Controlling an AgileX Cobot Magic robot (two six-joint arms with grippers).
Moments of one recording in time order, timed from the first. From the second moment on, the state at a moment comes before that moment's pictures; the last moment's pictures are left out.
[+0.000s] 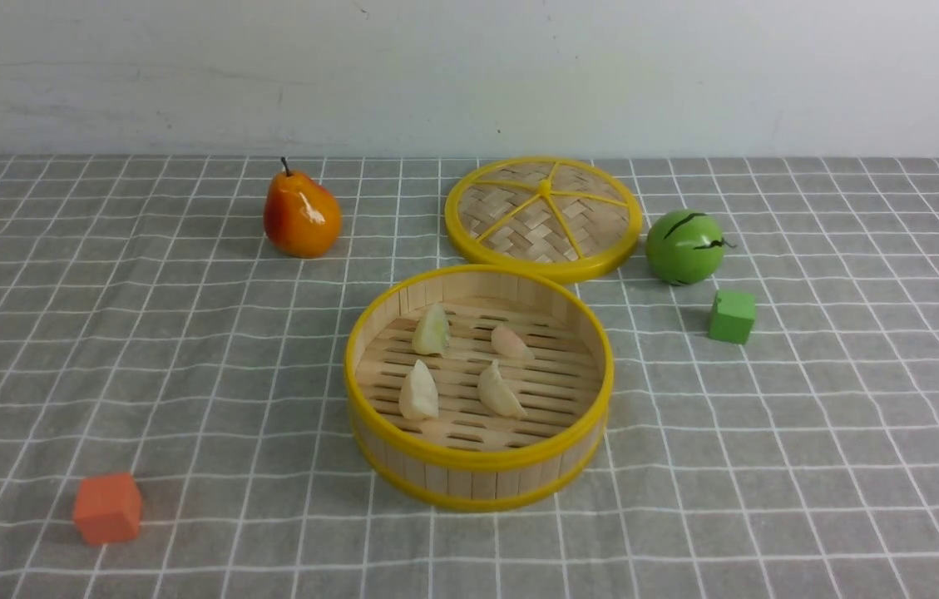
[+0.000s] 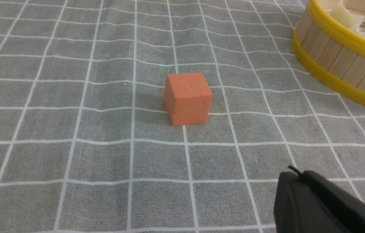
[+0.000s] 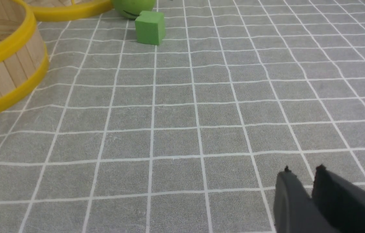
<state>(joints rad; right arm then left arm) -0.05 -0.01 0.02 0.02 0.38 0.04 -0.12 -0.01 0.03 -0.06 0.39 -0.11</state>
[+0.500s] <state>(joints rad) -0.05 -0.01 0.02 0.02 0.38 0.04 -0.12 -0.01 0.03 -0.06 0.39 -0.11</state>
